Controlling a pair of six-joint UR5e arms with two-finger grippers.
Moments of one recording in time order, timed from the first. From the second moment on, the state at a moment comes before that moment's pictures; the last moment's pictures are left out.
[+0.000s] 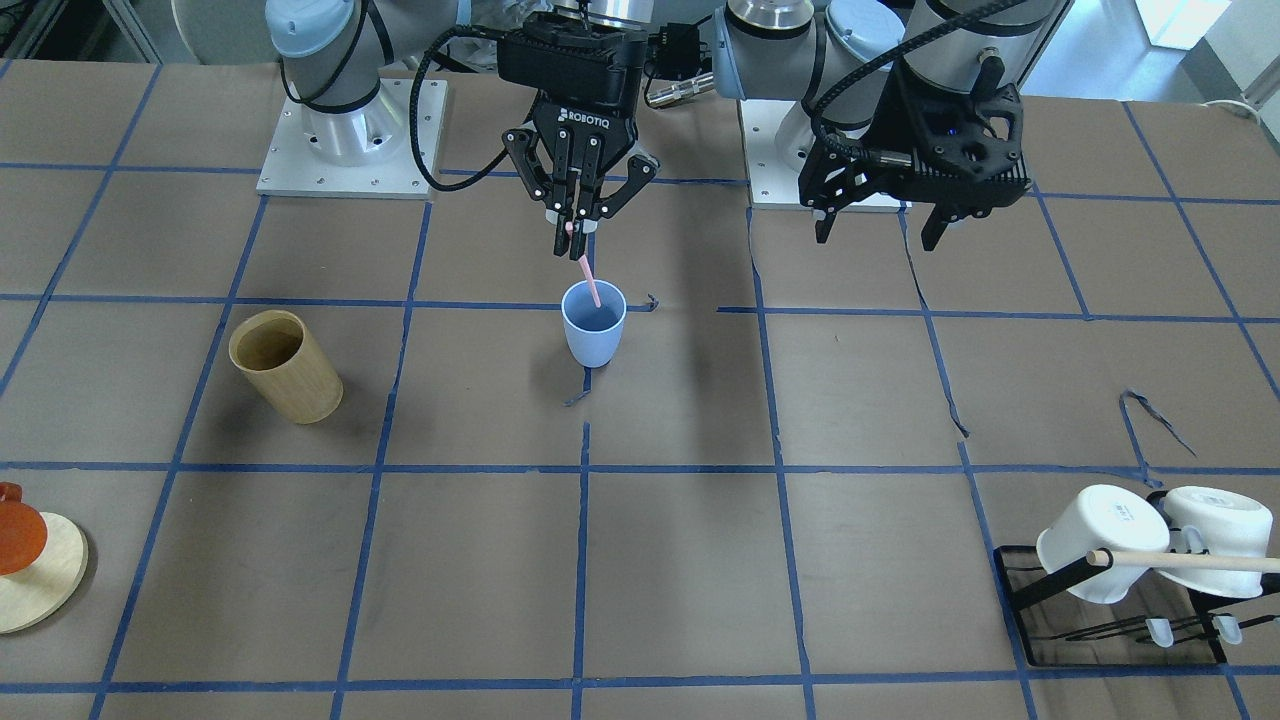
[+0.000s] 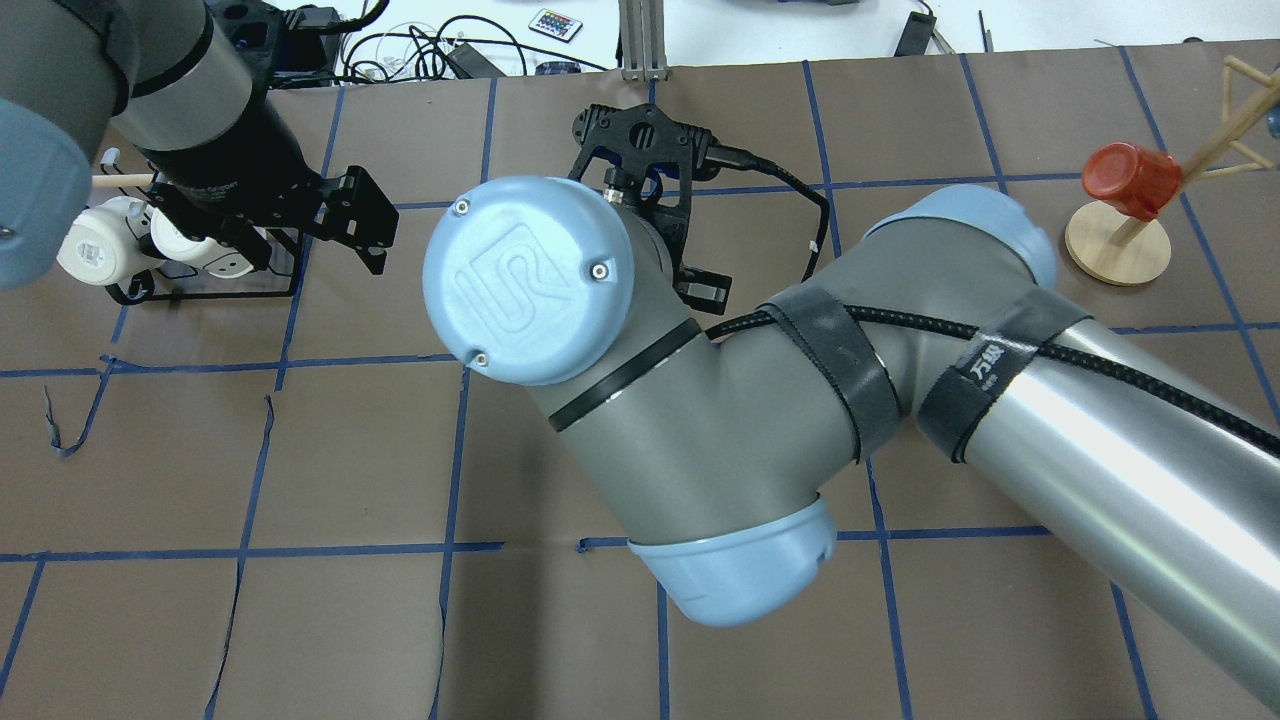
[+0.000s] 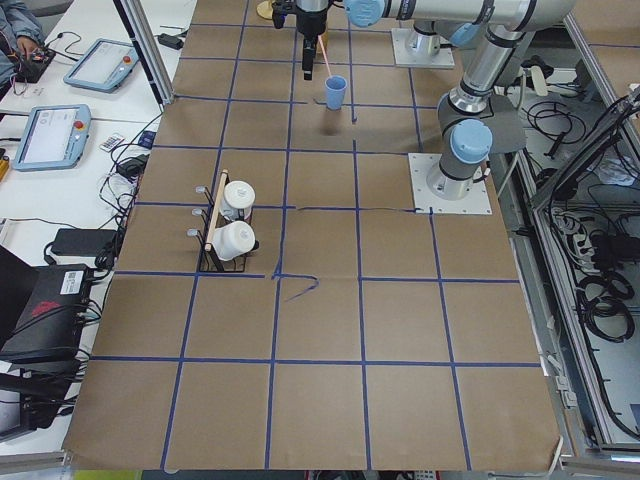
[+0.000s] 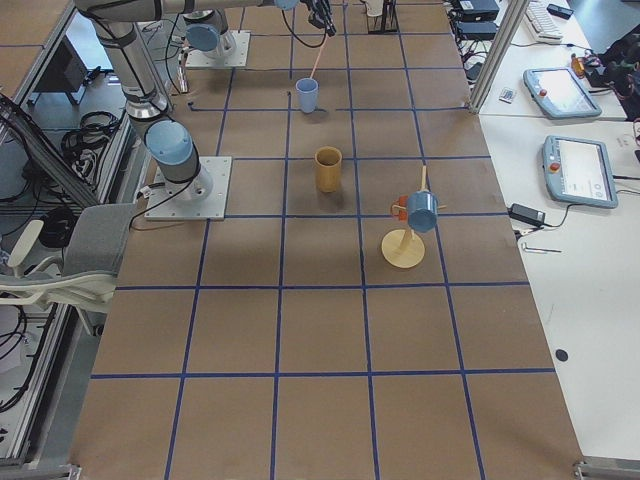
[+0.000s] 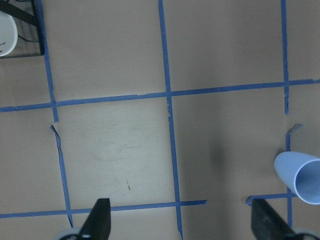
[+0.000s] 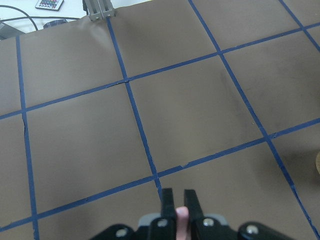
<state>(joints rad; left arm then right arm) -1.57 -1.51 -1.61 -1.56 1.60 0.06 2.20 -1.52 1.76 -2.19 -2.00 0.86</state>
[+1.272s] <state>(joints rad) -1.57 -1.52 -1.61 -1.57 1.58 0.06 2.20 -1.52 1.81 -2.20 -2.00 0.86</state>
